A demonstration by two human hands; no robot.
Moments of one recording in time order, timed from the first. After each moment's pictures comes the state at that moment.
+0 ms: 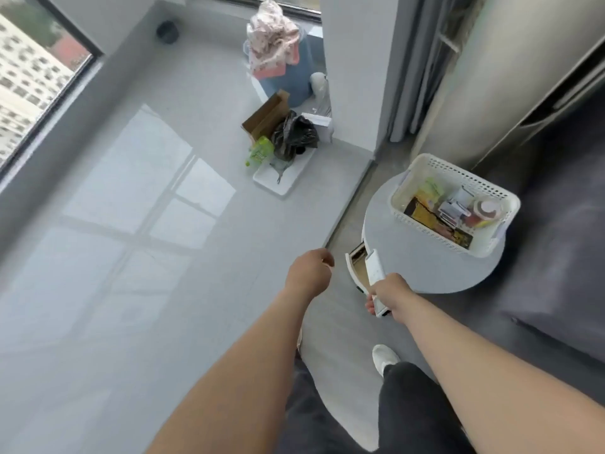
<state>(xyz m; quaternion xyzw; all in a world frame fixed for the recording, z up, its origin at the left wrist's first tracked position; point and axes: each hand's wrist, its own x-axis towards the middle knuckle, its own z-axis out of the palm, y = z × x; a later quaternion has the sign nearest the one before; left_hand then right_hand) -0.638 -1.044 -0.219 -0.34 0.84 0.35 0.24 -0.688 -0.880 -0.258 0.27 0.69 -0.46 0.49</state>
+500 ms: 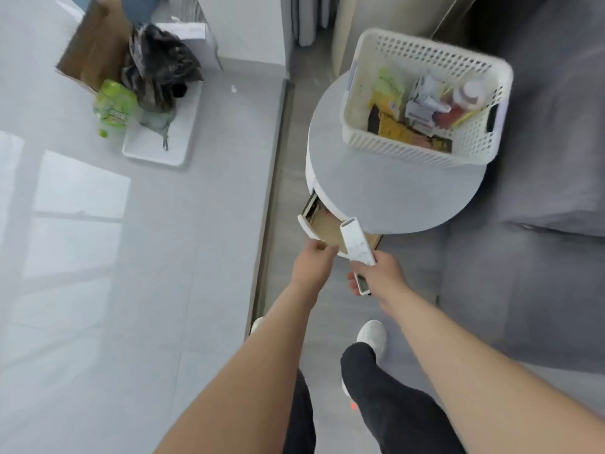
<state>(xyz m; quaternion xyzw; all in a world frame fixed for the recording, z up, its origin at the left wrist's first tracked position) -0.669 -1.034 -0.501 -0.37 0.67 0.54 0.35 -0.666 -0.898 -0.502 0.39 0.66 -0.54 0.34</state>
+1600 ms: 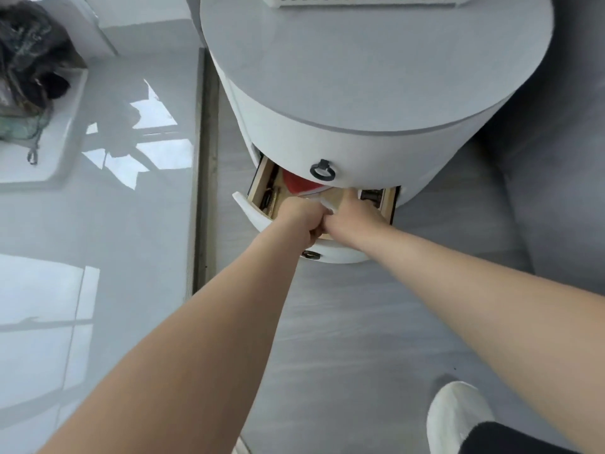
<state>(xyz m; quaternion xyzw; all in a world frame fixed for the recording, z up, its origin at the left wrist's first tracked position) -0.711 -0.956 -0.853 -0.31 0.72 0.51 0.36 -0.686 -0.864 -0.848 0.21 0.89 -0.30 0.28</state>
